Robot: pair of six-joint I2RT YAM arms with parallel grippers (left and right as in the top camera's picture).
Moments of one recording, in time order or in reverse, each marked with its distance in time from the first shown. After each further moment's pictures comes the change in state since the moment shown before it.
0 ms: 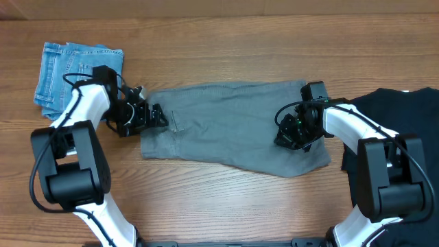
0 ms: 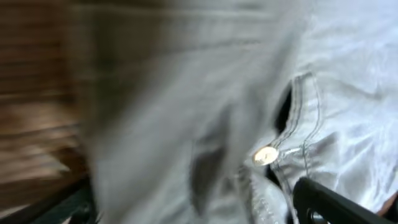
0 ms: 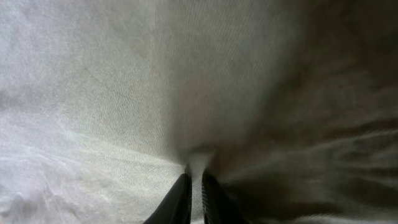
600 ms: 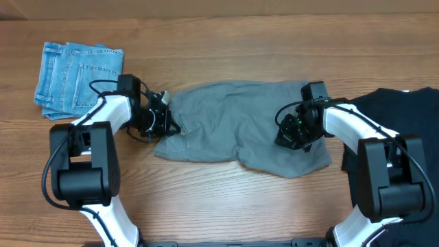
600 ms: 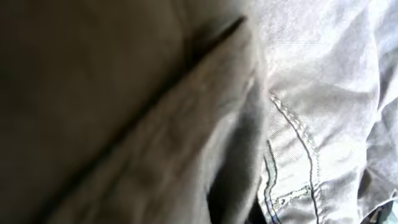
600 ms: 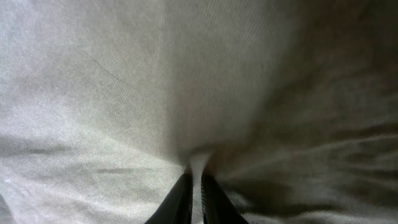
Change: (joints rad) left arm -0.116 -0.001 -0.134 0.198 0.147 -0.050; right arm -0.001 0.000 0.000 -0.003 0.004 0.000
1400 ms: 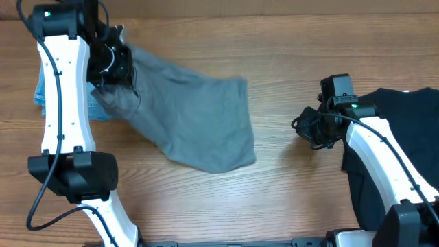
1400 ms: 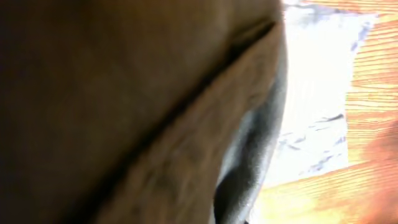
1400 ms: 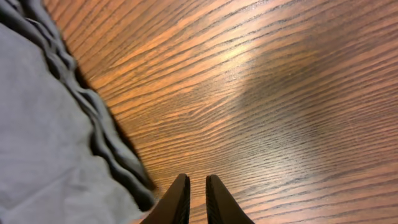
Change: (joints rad) left arm 0.040 0.042 1.112 -0.976 -0.425 0.000; right arm -0.019 -0.346 0.037 -0.188 0.215 -0.043
